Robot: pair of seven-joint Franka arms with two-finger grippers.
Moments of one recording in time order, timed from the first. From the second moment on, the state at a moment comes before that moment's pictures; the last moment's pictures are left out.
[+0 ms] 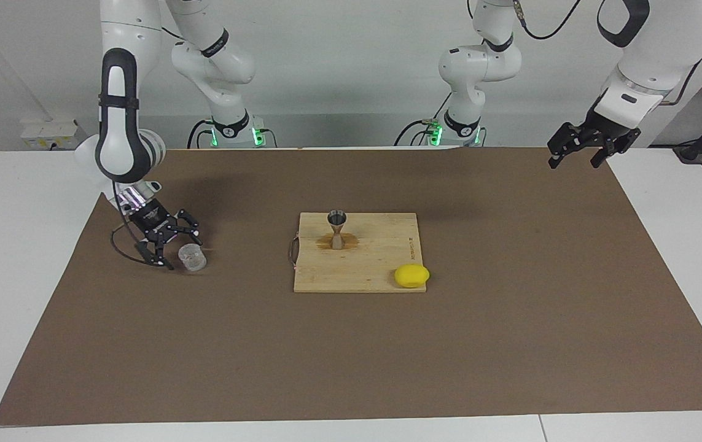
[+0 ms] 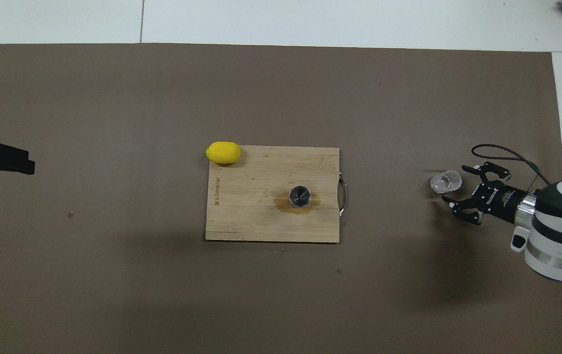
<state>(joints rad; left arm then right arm) 0.02 -0.05 -0.02 -1.65 -0.04 1.59 0.03 -0.27 0.12 0.04 -2.39 1.27 2.48 0.85</state>
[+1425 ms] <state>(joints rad) 0.02 -0.05 -0.02 -1.65 -0.02 1.58 0.03 -0.36 -0.03 0.05 -2.34 0.31 2.20 0.84</state>
